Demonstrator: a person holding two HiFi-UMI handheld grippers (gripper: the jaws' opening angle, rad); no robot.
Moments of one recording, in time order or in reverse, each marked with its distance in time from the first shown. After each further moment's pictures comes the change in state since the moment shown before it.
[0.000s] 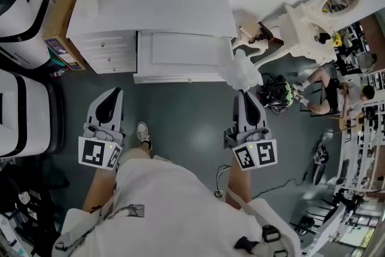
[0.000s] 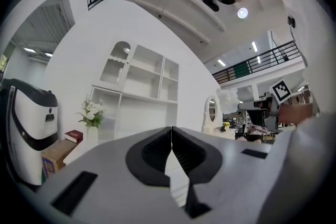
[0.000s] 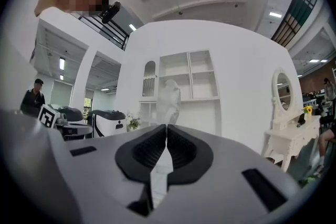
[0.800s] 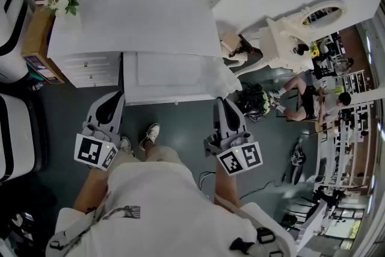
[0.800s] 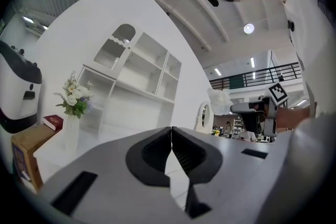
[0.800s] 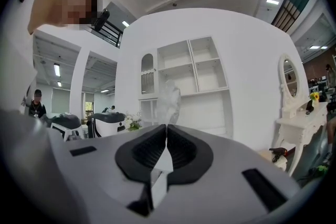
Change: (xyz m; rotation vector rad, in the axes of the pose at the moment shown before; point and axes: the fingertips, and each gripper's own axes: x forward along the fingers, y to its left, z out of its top) left arm 0.098 0.060 -0.013 -0.140 -0.009 -0.137; right arm 0.113 0.021 0.011 0.085 0.051 0.026
